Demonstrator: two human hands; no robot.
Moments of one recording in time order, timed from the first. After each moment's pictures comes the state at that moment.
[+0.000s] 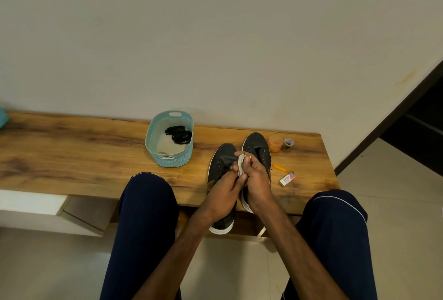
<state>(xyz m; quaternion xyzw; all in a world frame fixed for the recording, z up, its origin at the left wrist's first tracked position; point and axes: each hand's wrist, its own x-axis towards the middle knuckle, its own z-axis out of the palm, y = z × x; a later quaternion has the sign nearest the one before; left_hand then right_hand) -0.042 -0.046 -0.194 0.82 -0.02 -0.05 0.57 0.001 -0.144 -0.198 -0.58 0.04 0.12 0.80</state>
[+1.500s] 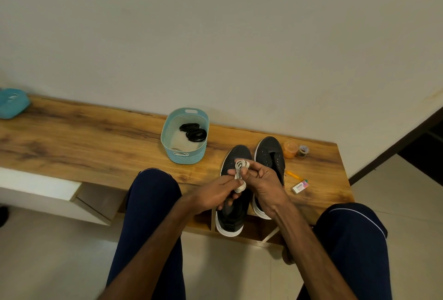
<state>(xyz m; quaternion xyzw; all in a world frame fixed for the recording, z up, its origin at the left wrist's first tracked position) -0.043 0.016 -0.171 0.76 0.00 -0.26 0.59 0.003 -0.143 -0.188 -0.53 -0.05 0.26 0.80</state>
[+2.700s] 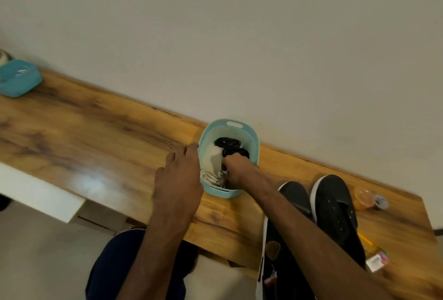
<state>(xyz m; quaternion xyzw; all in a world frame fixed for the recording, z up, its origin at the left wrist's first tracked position) 0.021 0.178 -0.170 0.96 0.24 0.03 0.17 0.178 0.085 -0.270 -0.91 -0.35 0.22 0.01</state>
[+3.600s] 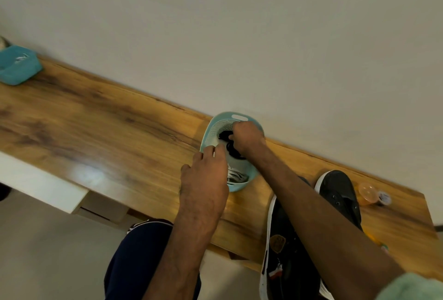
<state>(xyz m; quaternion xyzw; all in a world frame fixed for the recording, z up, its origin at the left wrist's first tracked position) 0.027 0.151 -0.169 0.97 0.19 0.00 0.15 0.220 0.108 -0.247 -0.94 -0.34 0.07 -0.01</state>
